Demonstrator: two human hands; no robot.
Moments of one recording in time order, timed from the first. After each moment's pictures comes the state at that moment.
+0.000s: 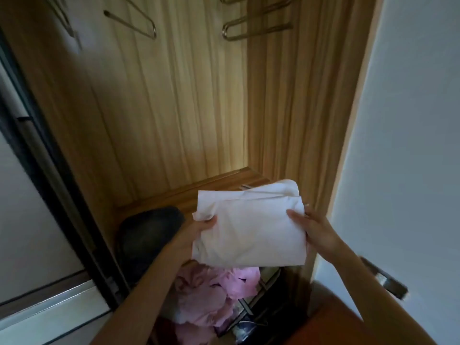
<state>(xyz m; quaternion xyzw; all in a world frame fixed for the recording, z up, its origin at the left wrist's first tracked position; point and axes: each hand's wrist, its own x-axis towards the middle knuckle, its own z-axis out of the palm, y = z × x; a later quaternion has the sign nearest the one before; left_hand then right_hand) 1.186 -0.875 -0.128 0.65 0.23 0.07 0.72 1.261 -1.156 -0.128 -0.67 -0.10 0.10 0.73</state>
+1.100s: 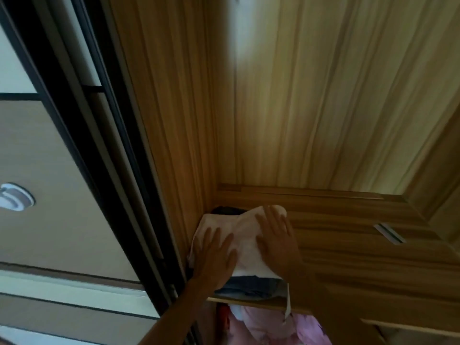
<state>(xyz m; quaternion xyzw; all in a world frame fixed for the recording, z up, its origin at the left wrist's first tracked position) 1.215 -0.641 -0.323 0.84 0.51 0.07 0.15 1.374 -0.775 -0.237 -0.79 -0.58 -0.06 0.19</state>
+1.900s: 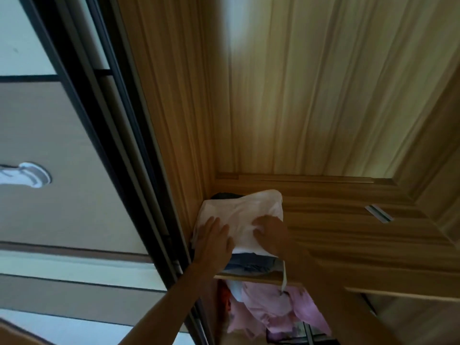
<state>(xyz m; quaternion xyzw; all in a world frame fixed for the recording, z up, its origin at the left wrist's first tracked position) 1.185 -0.689 -0.265 0.92 0.38 0.09 0.01 1.364 -0.784 -0.229 -0.80 -0.54 0.16 0.20</state>
